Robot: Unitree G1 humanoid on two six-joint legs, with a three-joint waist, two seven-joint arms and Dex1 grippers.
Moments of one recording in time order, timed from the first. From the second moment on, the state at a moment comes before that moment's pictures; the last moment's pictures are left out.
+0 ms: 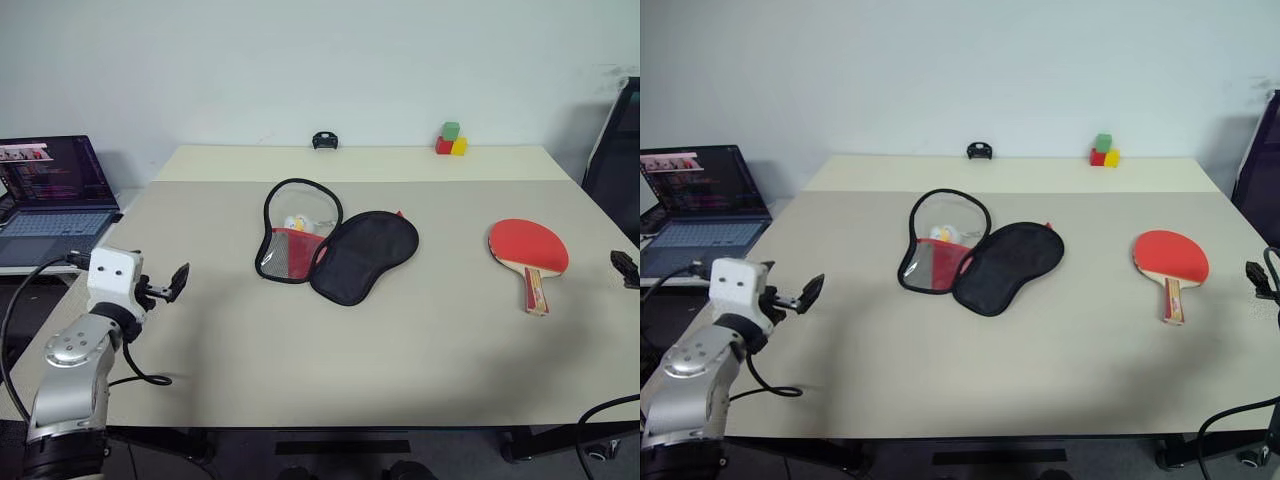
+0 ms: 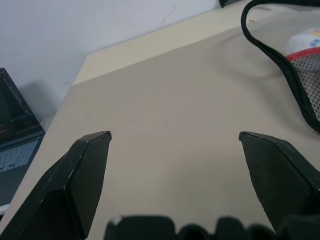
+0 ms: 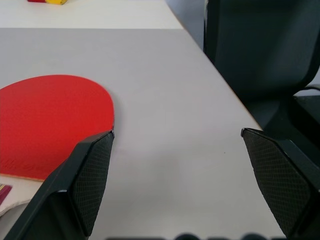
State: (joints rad) left arm -0.18 0.64 0.37 0.08 -0.22 0.19 -0.43; right arm -0.76 -0.96 -0.41 1.26 0.19 -0.02 0.59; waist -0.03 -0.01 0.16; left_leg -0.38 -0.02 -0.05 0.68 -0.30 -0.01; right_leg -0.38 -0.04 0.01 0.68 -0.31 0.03
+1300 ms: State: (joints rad) left arm -0.43 0.77 0.29 0.33 -0.30 0.17 -0.86; right arm -0.37 -0.75 -0.29 0.05 0.58 0.77 0.80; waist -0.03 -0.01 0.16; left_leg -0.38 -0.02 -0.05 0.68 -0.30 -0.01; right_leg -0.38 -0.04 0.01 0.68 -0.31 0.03
